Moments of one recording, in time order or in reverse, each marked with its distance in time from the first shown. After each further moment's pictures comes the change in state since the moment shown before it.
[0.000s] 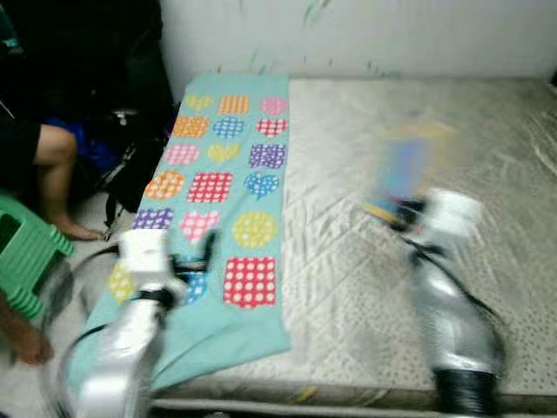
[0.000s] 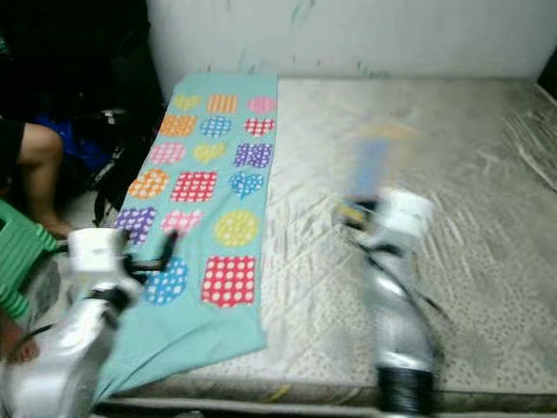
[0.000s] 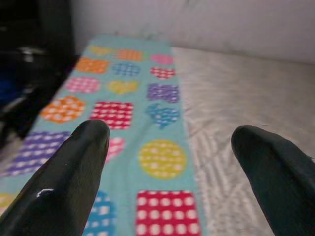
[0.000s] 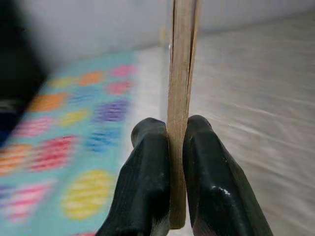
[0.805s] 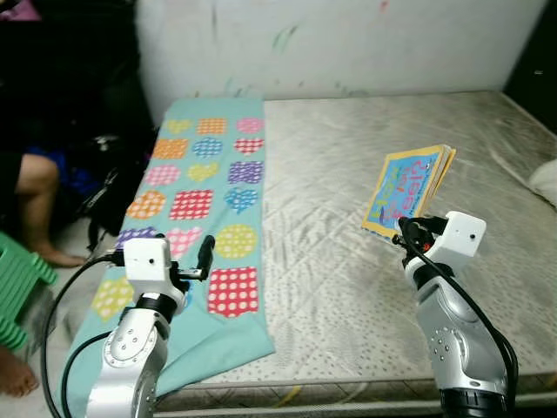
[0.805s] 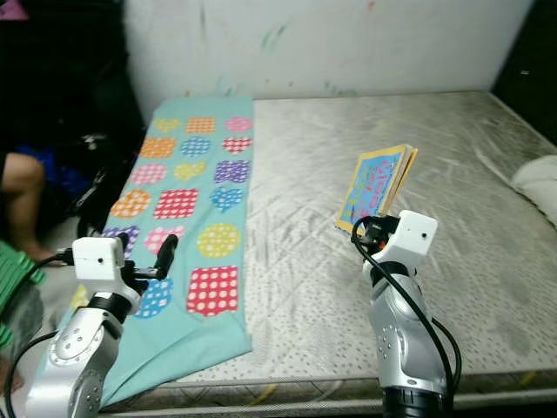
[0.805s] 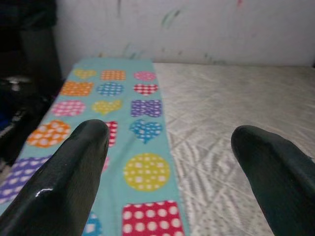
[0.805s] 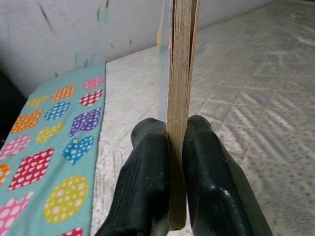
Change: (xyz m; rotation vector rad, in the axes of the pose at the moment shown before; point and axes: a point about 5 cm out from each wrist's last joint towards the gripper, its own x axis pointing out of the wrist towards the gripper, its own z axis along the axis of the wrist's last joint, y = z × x) left arm -0.001 -0.006 -0.004 0.065 -0.022 -0.003; right arm -0.025 -0.048 -0.021 0.070 0.044 -0.135
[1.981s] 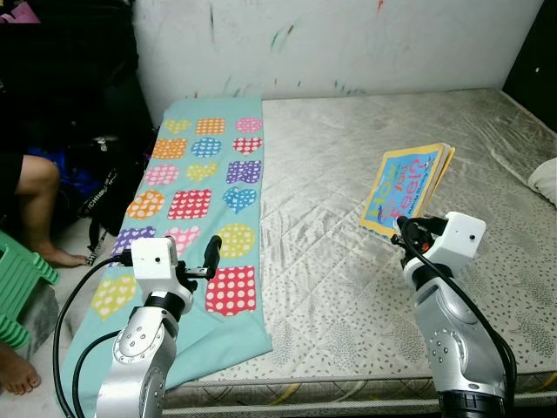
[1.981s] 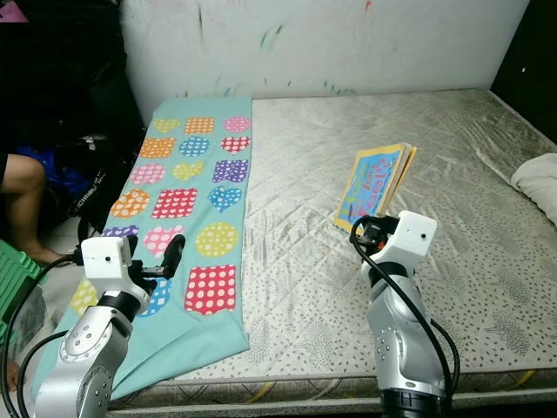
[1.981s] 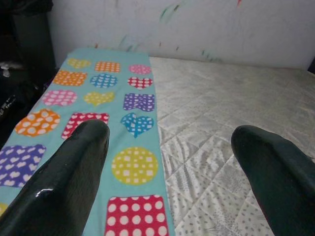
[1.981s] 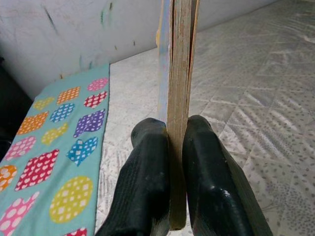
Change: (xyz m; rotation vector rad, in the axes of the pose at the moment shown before) left arm 0.005 -0.006 -0.002 -0.060 0.011 -0.006; right arm 0.000 0.004 0.001 0.016 -0.009 0.010
